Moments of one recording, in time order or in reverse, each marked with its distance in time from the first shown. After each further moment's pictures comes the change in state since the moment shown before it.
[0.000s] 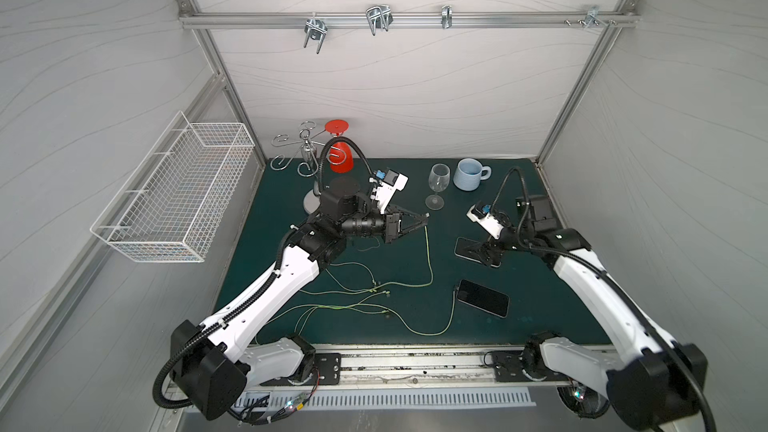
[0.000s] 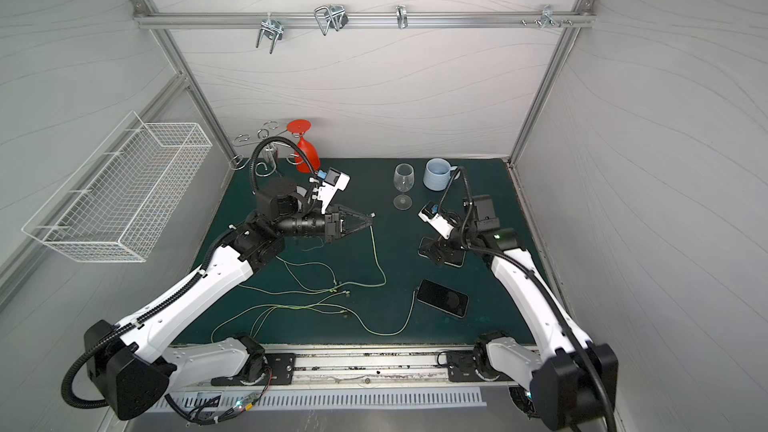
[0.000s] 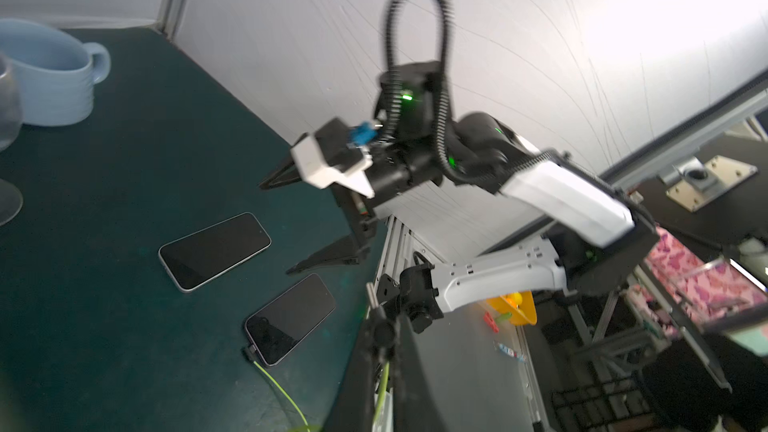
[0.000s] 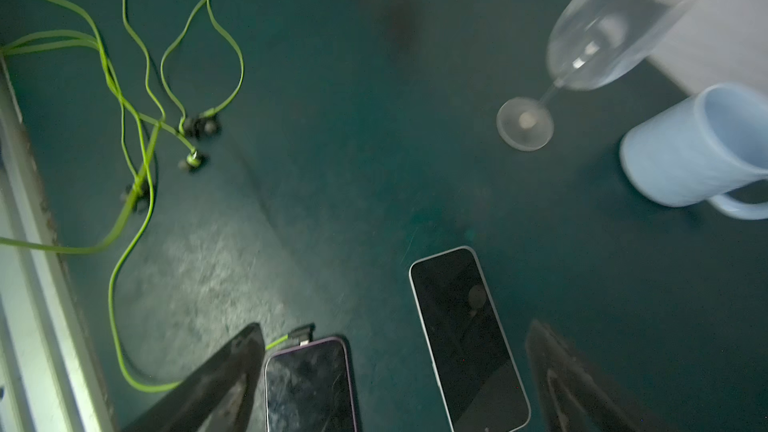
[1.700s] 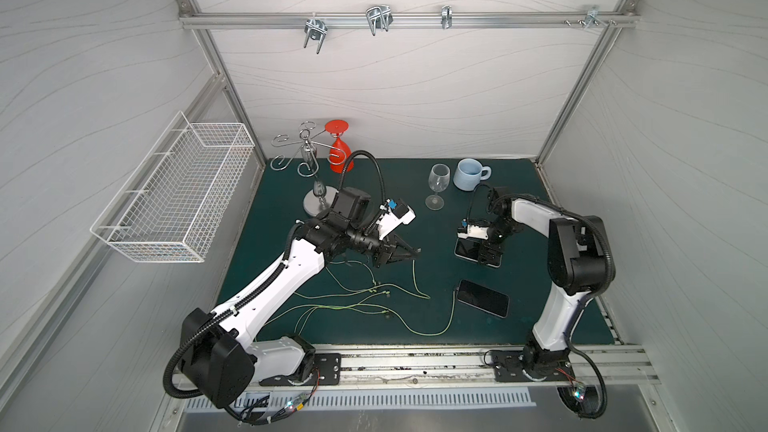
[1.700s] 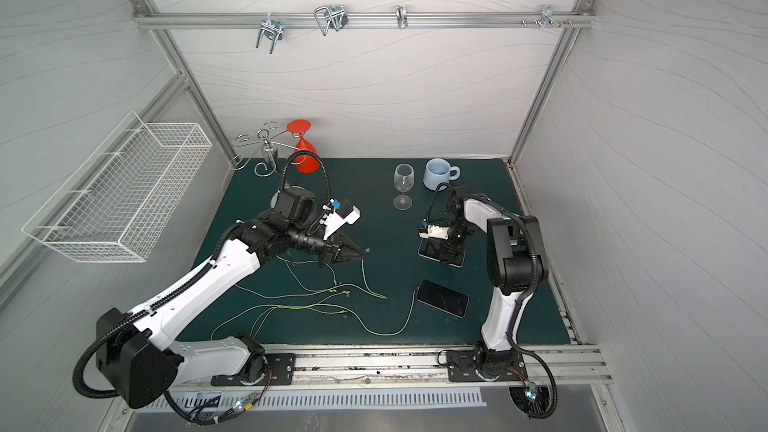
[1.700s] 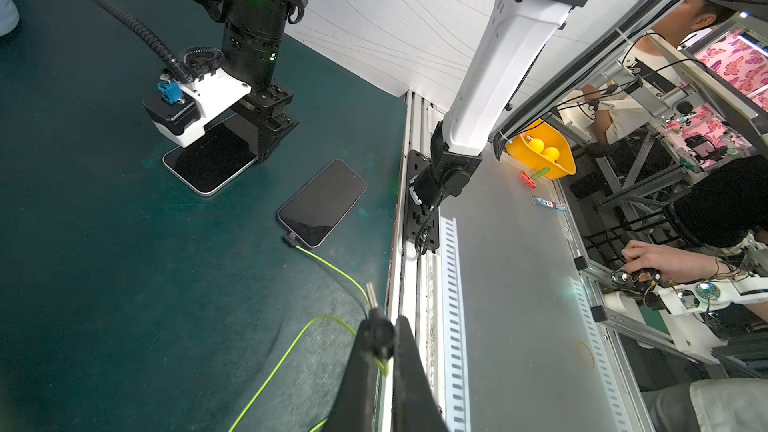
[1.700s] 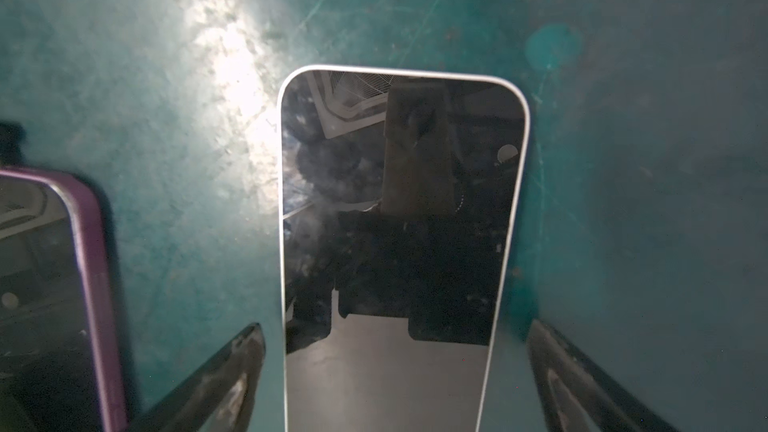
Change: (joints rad) left arm 0.027 0.063 0.016 -0.501 0.076 0.593; right arm -0.089 0.696 0.265 -0.167 0.287 -0.541
